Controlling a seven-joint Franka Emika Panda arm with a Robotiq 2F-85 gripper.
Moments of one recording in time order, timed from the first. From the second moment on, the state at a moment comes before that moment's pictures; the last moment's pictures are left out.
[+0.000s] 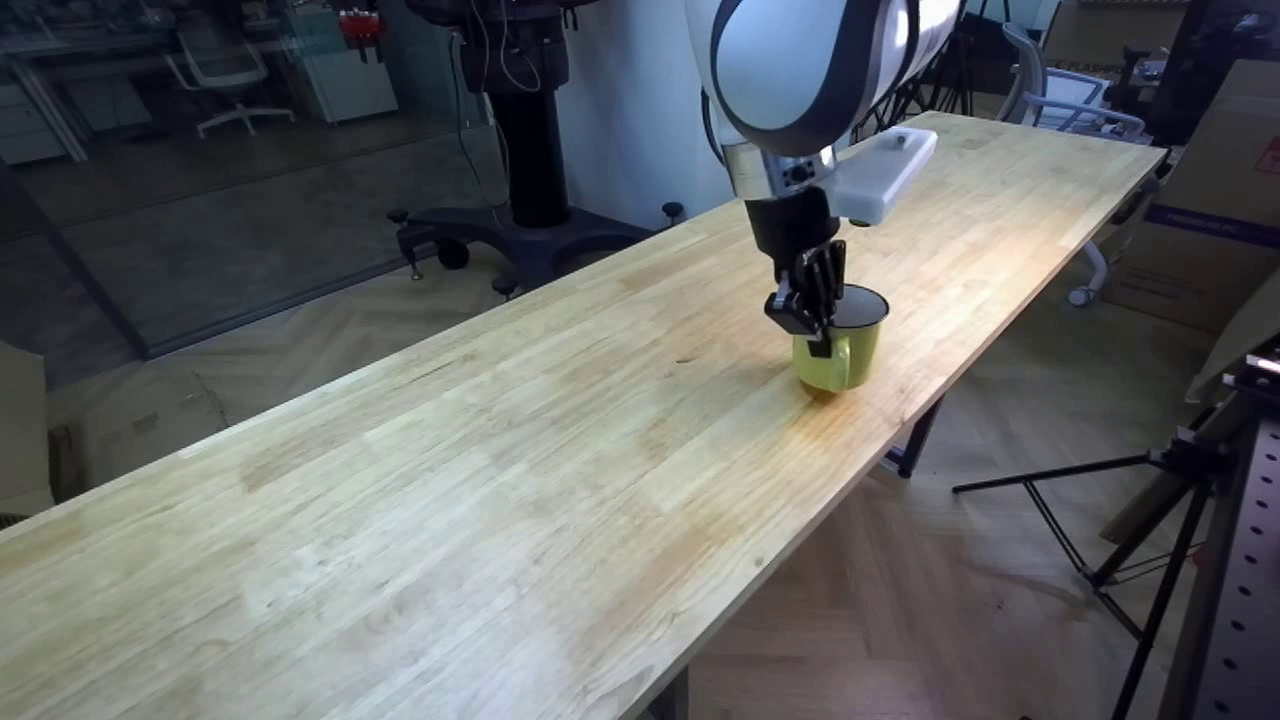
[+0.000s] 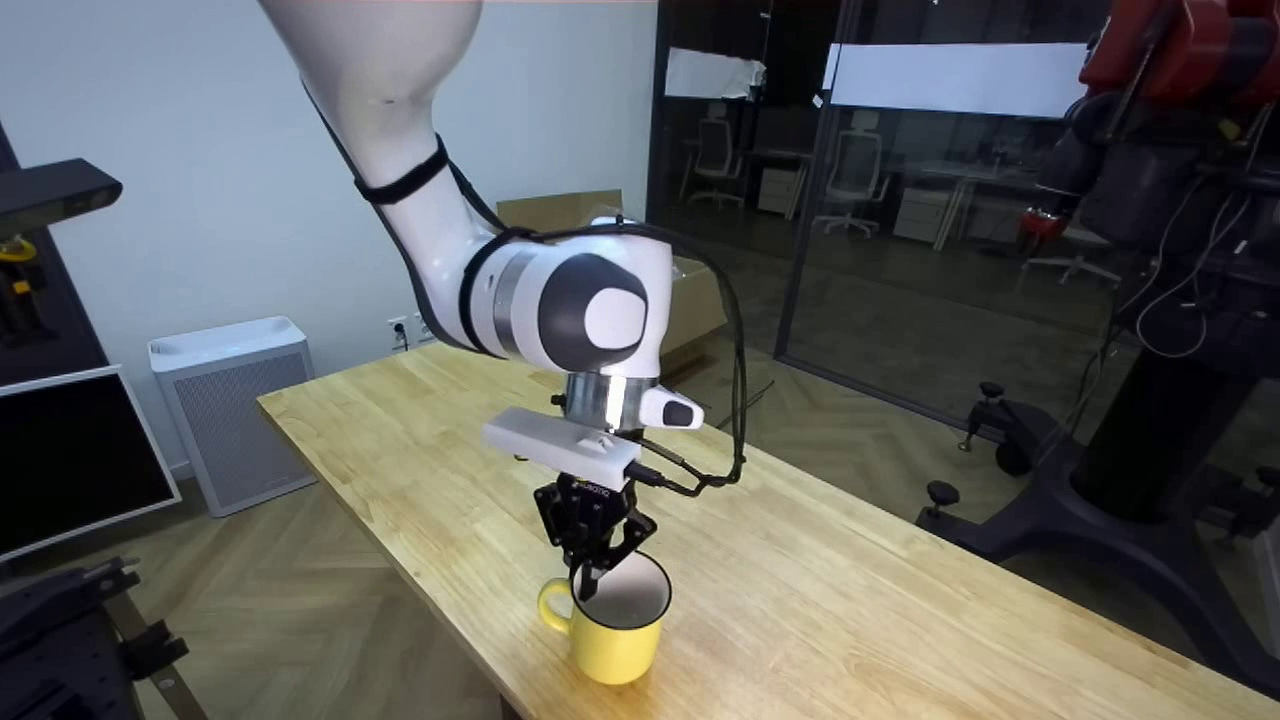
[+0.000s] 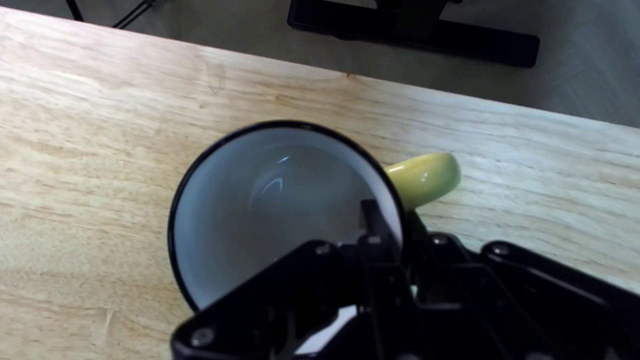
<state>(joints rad) -0.04 0.53 -0.06 -2.15 -0.19 2.39 -0.10</state>
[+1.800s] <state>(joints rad) 0.01 0.40 -0.14 -2.19 -0.28 2.46 0.02</state>
